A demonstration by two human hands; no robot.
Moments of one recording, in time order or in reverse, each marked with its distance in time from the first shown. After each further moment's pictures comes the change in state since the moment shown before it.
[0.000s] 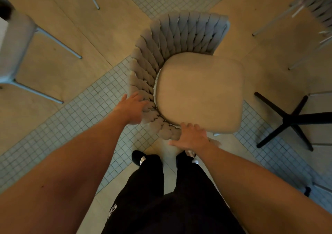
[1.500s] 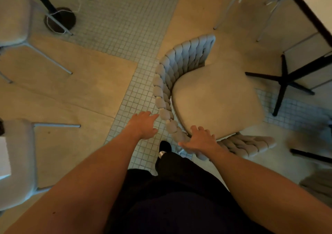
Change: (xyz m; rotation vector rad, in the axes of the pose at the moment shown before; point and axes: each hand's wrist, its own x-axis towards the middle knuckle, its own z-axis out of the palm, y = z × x) left_hand 0.082 -0.185 -0.117 0.249 -0.069 0.345; right_hand 0.058 -0.182 -0.101 0.629 0.130 0.328
